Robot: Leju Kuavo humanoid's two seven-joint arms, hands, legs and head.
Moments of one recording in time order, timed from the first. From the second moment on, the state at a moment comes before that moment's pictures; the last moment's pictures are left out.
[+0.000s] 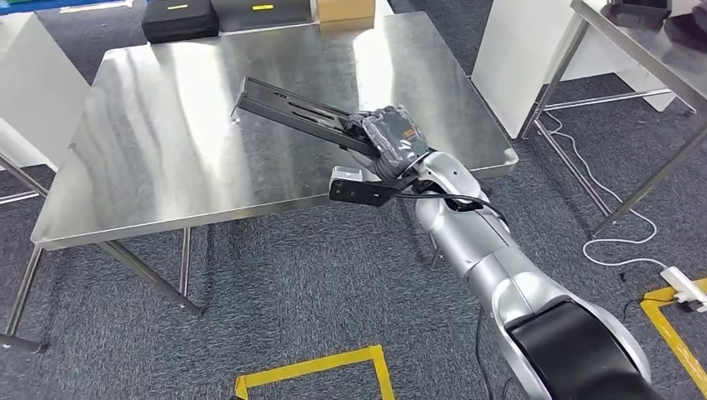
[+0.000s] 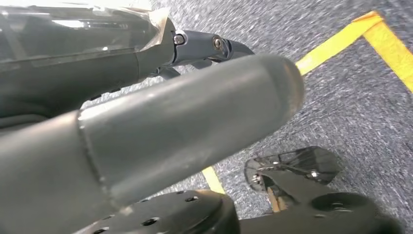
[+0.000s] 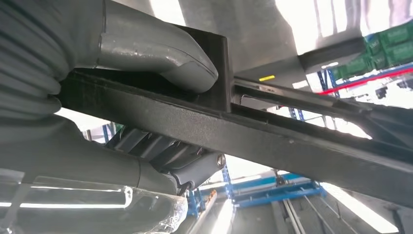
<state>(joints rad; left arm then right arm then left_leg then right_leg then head) -0.14 -0.17 0.63 -0.19 -0.94 0.12 0.00 -1.02 0.11 0.57 -0.58 0.88 -0.27 -0.44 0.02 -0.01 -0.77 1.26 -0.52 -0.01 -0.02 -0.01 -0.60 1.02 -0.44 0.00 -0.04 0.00</state>
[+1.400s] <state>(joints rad) -0.13 -0.17 0.66 -0.19 -0.95 0.11 -0.04 -1.07 0.13 0.55 -0.48 0.90 -0.30 -0.45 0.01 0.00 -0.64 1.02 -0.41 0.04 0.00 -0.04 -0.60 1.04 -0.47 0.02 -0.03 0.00</state>
